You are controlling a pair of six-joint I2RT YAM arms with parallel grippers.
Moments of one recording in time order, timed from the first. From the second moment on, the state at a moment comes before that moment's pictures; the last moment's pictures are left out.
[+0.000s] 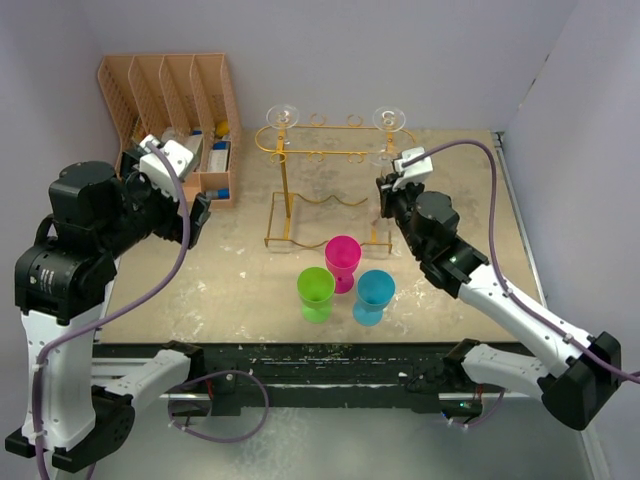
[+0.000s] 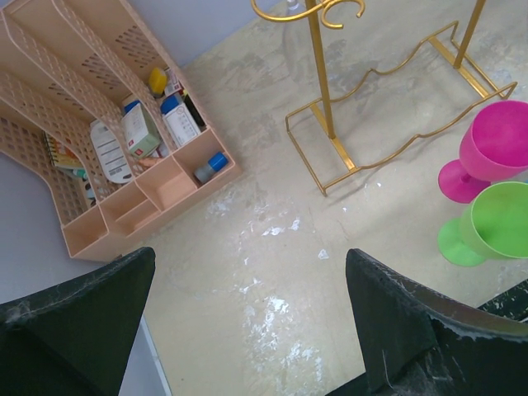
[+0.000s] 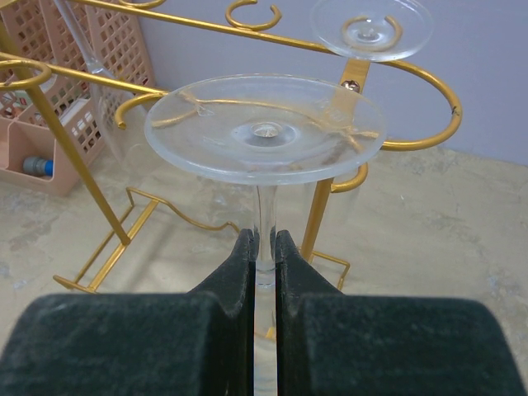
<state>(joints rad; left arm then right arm) -0.26 1.00 1.77 -1.17 0.12 0.32 0.67 1.07 0.90 0.13 0.40 -0.02</state>
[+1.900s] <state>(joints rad) -0.26 1.00 1.70 -1.17 0.08 0.32 0.63 1.07 0.92 0.15 0.45 0.08</state>
